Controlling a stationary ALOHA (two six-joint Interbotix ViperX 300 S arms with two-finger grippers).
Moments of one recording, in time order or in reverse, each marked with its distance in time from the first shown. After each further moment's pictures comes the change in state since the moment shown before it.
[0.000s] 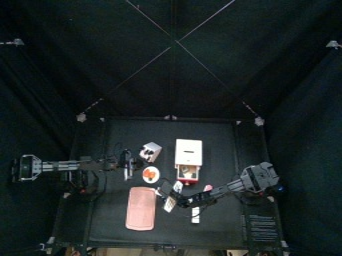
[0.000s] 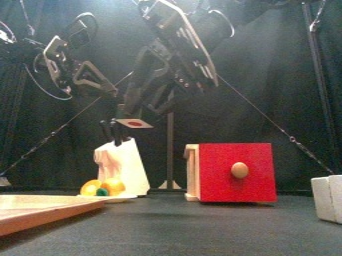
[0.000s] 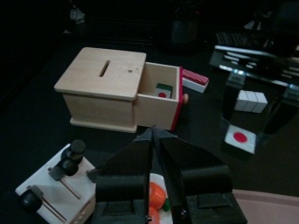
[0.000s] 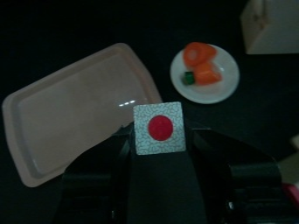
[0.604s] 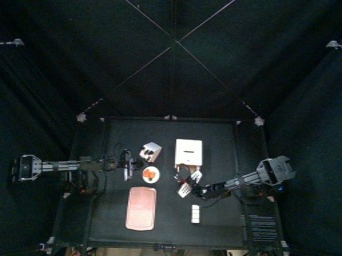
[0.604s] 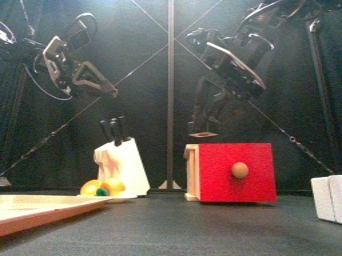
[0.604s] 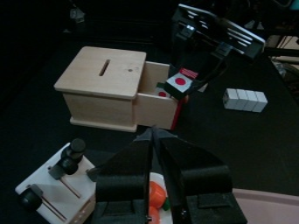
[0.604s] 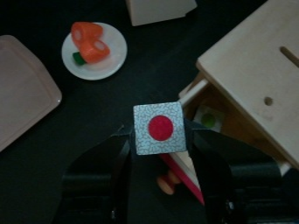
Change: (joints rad) left arm 0.000 -0.002 0.000 0.000 -0.002 0.000; right arm -0.049 -0.218 0.236 0.091 0.199 0.005
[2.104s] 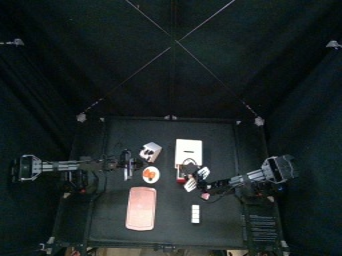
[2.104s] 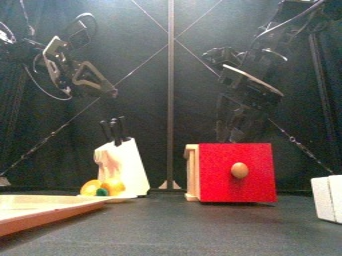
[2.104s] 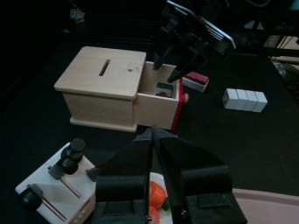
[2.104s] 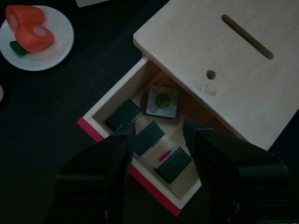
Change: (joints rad) left arm 0.000 0.000 0.002 0.000 0.000 -0.002; right arm -0.040 -0.054 0.089 0.063 0.058 -0.002
